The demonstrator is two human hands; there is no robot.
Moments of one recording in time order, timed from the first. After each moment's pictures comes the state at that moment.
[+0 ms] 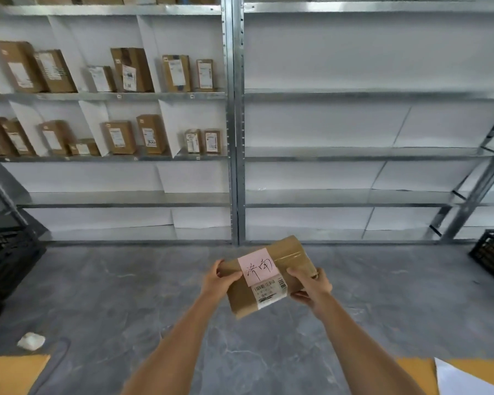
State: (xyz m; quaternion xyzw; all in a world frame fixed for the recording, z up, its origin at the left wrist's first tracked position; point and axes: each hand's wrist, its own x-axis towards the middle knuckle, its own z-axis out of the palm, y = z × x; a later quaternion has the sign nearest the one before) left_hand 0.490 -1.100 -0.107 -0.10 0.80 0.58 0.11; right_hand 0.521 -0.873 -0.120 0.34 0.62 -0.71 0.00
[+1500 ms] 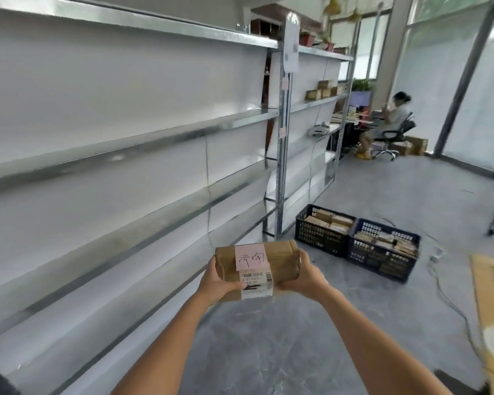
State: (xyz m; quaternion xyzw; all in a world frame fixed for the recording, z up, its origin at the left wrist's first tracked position) left_hand -0.004 -0.552 -0.066 0.37 0.74 0.45 0.34; right_hand 0.203 -0.426 -0.056 0.47 0.78 -0.38 -0.15
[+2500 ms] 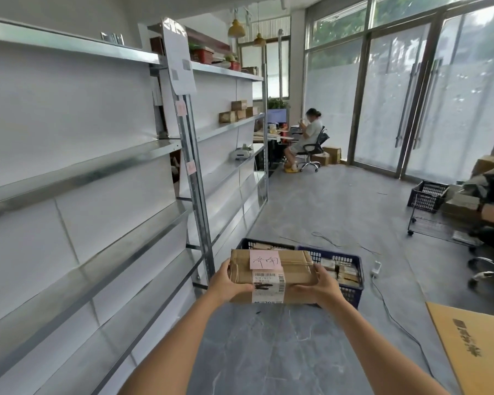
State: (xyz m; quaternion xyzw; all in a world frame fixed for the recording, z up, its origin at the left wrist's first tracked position) left_hand 0.067 -0.032 -0.039 0.53 0.68 0.36 0.36; right_hand 0.310 0.007 -0.045 0.61 0.58 -0.43 -0.32
